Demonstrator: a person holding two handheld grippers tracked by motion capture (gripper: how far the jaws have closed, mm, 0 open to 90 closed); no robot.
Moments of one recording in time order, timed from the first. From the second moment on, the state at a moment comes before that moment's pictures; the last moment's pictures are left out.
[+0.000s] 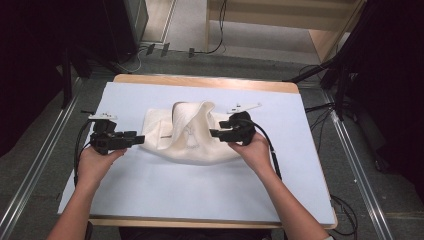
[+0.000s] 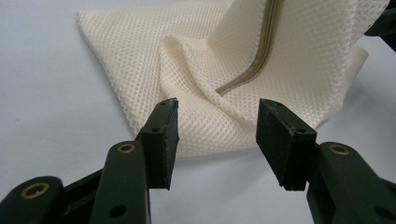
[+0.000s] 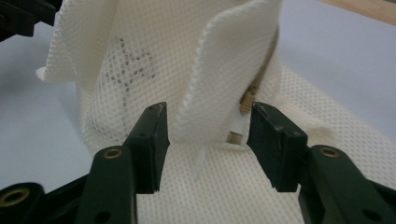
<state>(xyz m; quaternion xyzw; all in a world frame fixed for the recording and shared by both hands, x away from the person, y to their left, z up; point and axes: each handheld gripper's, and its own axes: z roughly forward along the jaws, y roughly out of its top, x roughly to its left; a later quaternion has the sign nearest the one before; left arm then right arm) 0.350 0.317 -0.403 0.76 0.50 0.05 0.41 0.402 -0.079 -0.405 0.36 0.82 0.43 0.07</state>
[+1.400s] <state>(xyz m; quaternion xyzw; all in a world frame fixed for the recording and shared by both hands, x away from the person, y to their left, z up) 0.411 0.339 -0.436 0.75 0.54 0.06 0.38 0.259 -0.195 -0.405 0.34 0.83 0.43 0.07</state>
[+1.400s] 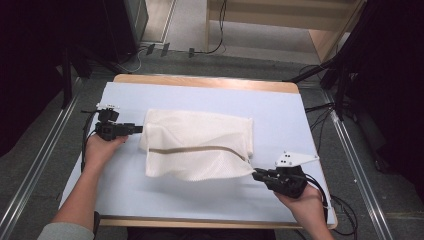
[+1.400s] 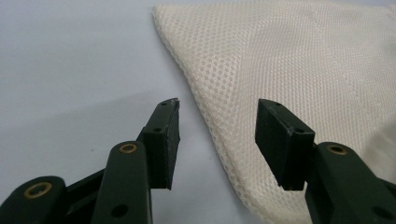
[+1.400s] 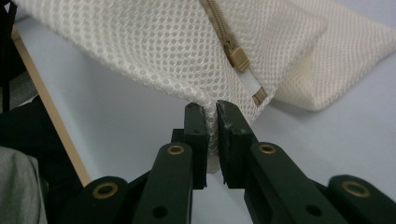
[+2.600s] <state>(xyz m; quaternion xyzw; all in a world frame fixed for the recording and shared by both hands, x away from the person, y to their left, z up) 0.409 0.318 -0.444 0.78 0.52 0.03 0.35 0.278 -0.238 -0.404 0.38 0.80 0.44 0.12</state>
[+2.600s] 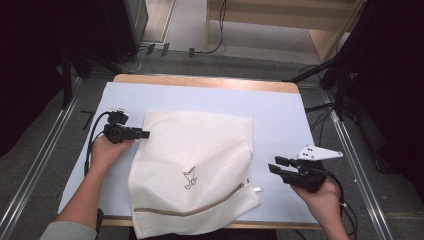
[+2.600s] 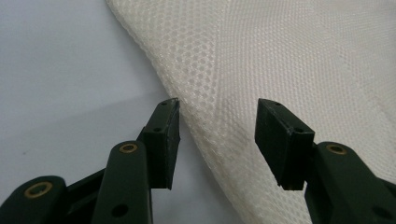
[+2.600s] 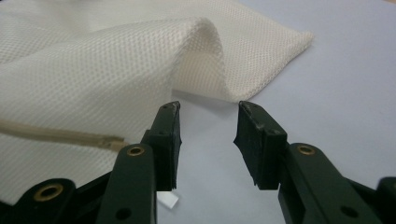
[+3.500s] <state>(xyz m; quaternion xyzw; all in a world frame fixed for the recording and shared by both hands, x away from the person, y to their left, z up) 0.366 0.314 -0.450 0.76 0.54 0.02 0.35 0.384 -0.185 -0.474 0.46 0.79 0.38 0.10</state>
